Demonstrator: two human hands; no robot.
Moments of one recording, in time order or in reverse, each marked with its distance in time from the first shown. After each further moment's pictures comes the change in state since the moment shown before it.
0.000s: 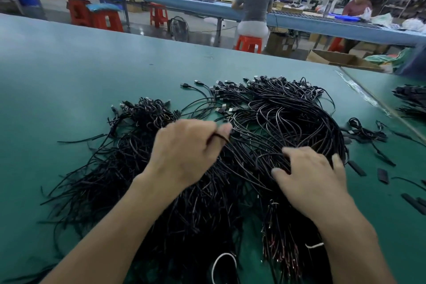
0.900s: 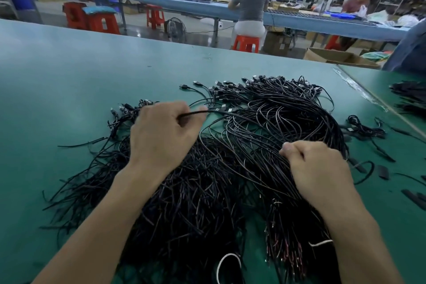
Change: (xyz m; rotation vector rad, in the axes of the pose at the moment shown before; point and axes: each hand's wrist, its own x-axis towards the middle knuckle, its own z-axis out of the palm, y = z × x) left_hand 0.008 -0.017 -0.024 -0.193 0.125 -0.324; right_hand 0.007 0.007 0.001 0.320 0.181 -0.010
